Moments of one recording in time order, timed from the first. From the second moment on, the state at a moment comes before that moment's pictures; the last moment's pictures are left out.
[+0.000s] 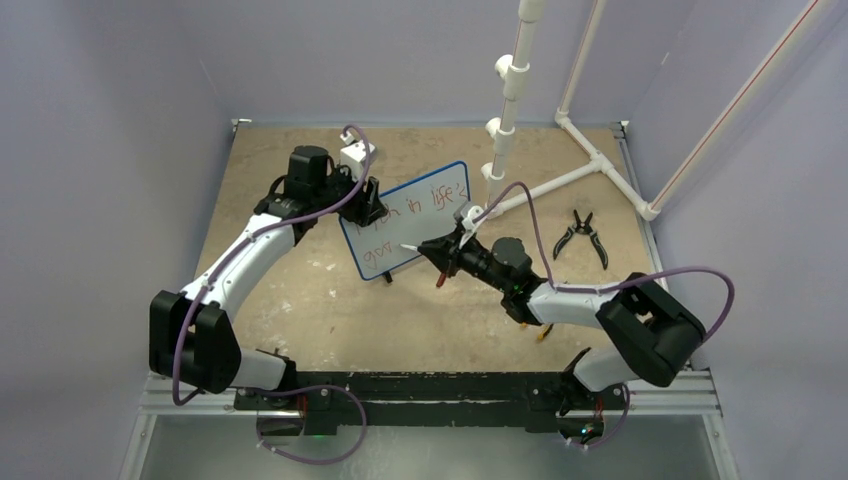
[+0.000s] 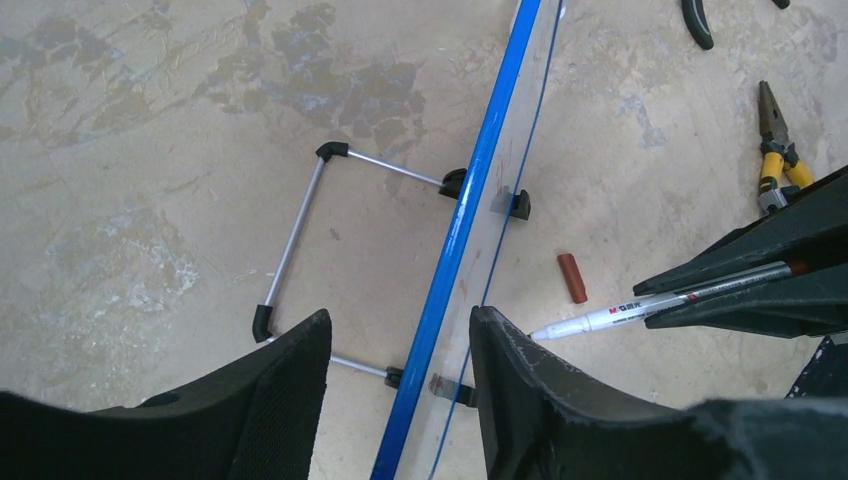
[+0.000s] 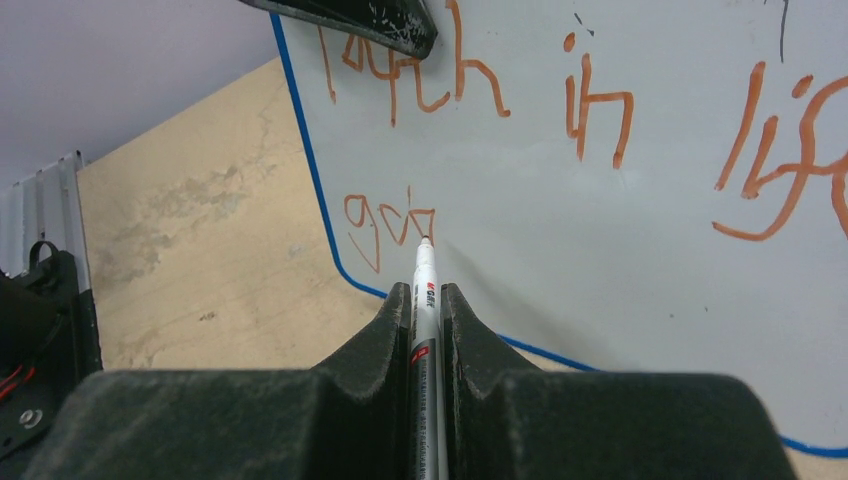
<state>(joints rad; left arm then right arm) -0.30 1.39 1.10 -0.30 0.47 0.09 0.75 1.42 0.46 0.95 -0.21 0.23</state>
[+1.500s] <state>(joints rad) -0.30 1.39 1.08 -0.30 0.49 0.12 0.77 1.55 0.56 0.94 -0.10 0.20</state>
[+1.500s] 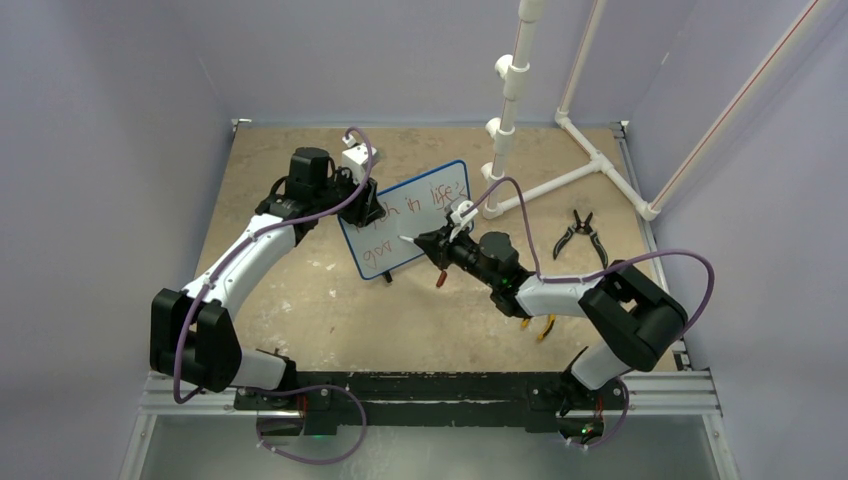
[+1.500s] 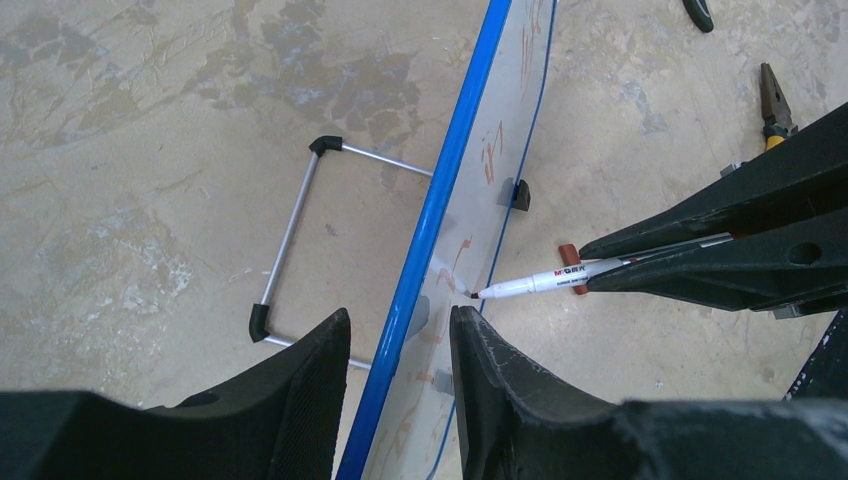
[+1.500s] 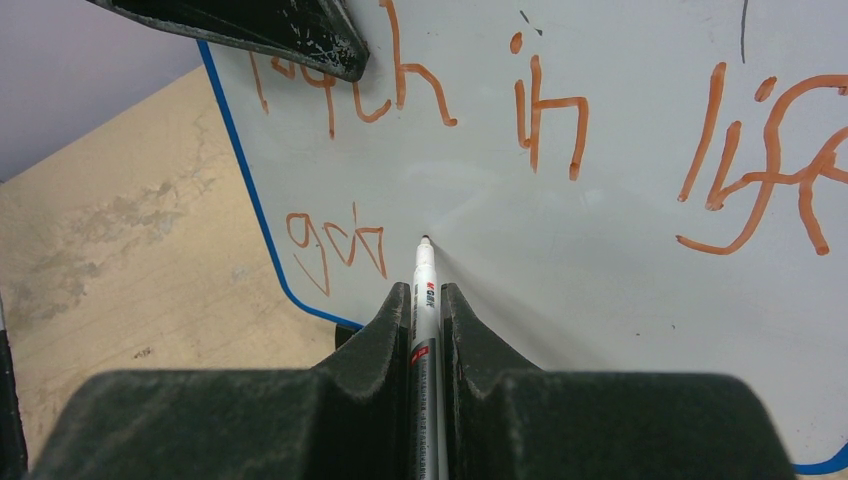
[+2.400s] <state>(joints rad) -0.30 1.39 1.08 -0.29 0.49 0.12 0.82 1.57 0.58 0.86 -0.04 0.18</state>
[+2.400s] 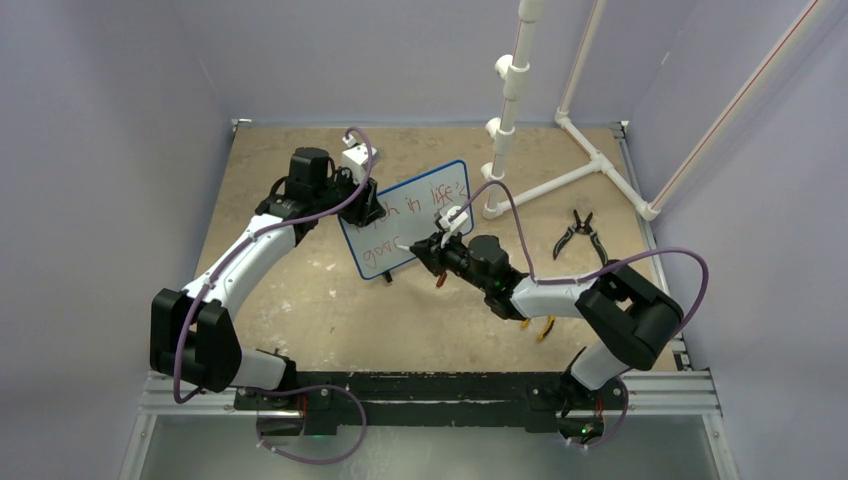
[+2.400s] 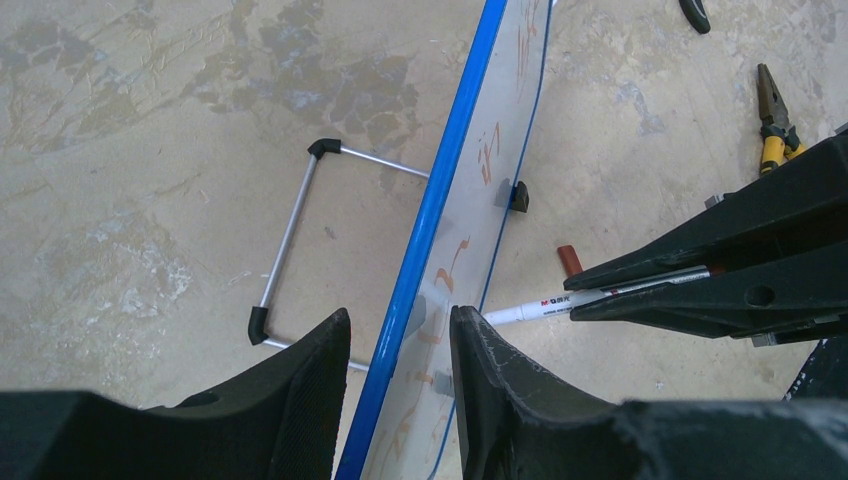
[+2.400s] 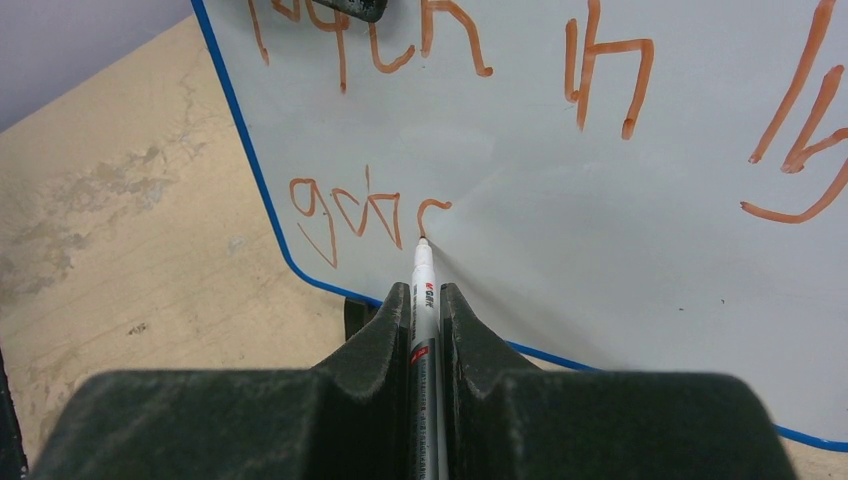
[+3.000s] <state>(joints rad) -0.30 1.39 1.08 -0.29 0.49 0.12 0.82 1.49 0.62 0.87 0.05 0.18</state>
